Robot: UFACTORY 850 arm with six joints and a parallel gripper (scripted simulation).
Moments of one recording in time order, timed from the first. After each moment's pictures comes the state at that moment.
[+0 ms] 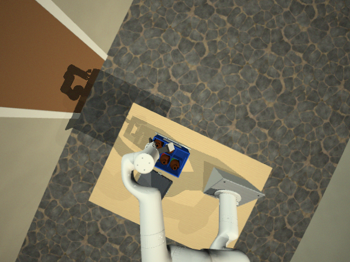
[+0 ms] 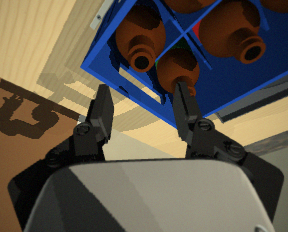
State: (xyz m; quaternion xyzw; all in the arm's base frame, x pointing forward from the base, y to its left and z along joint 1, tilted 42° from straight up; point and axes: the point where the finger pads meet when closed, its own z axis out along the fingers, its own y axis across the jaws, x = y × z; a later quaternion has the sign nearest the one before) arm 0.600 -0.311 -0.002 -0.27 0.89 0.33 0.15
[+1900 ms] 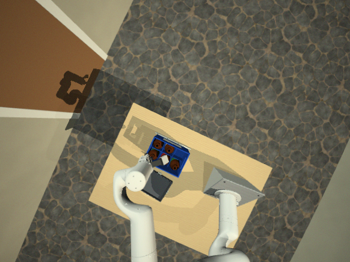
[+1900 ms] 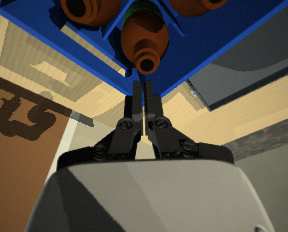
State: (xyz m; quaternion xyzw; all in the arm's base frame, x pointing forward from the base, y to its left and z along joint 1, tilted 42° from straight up) arm 0.610 -0.256 0.055 -0.27 0.89 0.33 0.15
